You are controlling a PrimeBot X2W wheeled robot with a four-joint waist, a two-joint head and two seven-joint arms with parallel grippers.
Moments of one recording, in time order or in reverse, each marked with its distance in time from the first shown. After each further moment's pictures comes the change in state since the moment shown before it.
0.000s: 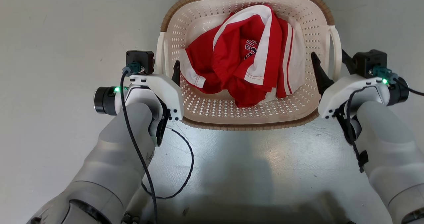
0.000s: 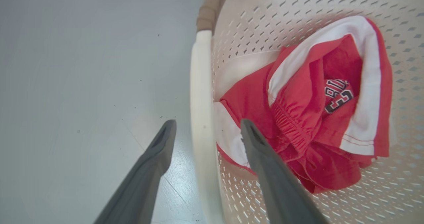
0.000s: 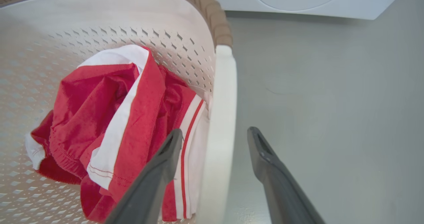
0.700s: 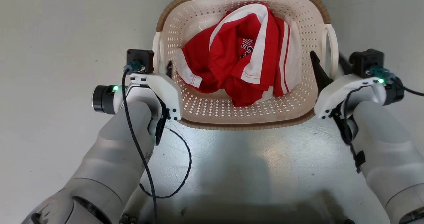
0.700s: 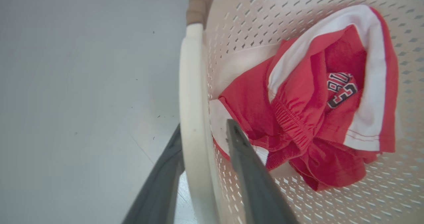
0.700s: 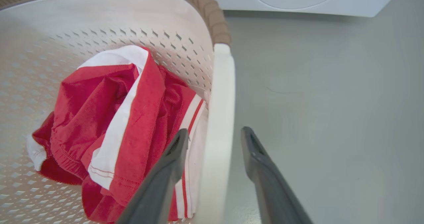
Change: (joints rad) left arm -0.023 0.000 -0.076 0.030 -0.053 0.007 -0.001; right arm -0.005 0.005 0.022 -0.009 0.025 0.000 0.000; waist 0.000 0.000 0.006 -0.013
